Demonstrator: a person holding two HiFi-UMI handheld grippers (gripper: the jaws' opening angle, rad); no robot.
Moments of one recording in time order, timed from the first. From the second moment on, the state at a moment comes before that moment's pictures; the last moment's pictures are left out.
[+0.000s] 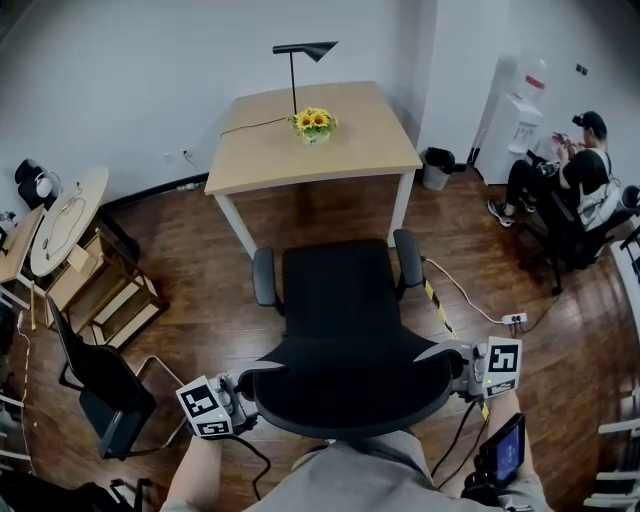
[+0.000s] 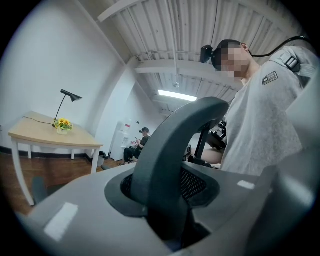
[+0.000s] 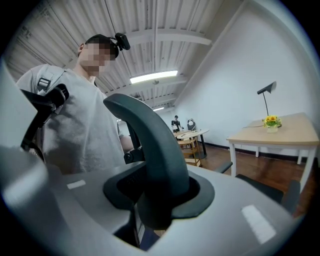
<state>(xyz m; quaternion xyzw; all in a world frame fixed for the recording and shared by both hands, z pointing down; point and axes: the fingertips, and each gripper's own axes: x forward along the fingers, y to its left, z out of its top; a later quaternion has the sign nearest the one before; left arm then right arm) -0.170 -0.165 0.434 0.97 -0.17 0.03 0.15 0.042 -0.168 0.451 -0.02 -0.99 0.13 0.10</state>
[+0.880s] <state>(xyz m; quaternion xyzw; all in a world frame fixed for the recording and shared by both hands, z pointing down) -0.193 -0.329 0.435 0.97 -0.17 0.03 0.15 0.020 -0.327 0.446 -0.05 -0.99 0.12 0.05</state>
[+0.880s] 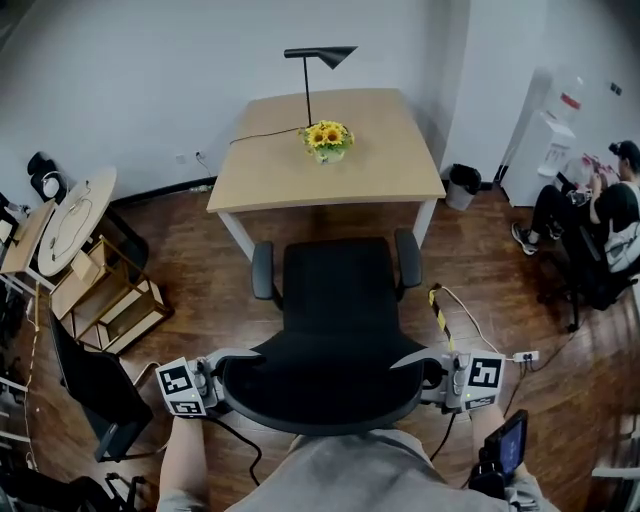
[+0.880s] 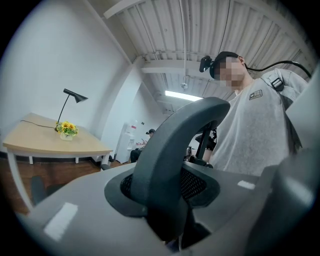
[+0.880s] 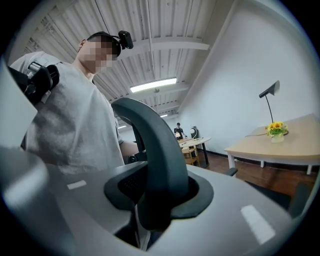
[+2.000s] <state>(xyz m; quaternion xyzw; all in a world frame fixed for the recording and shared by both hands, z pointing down) -0.247 -0.513 0.433 0.98 -0.14 0.03 0.14 -0.036 -0.503 0.448 0.00 -0.99 0.13 0.07</state>
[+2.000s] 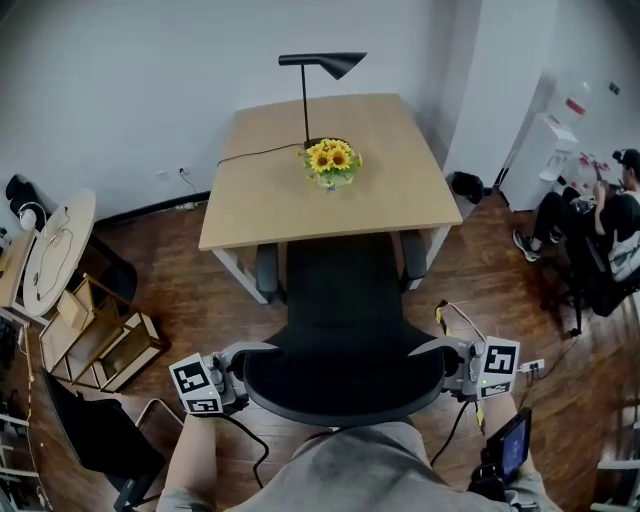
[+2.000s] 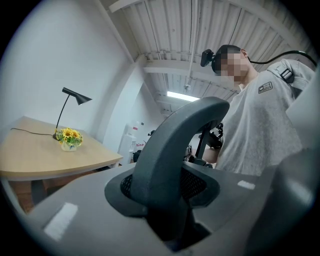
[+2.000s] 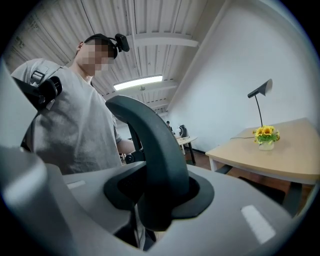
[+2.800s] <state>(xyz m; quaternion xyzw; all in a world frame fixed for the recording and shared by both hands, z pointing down) -0.258 -0.606 0.432 0.98 -0.15 0.04 0.15 -0.050 -0.594 0.436 -0.06 -0.99 0.13 0.06</state>
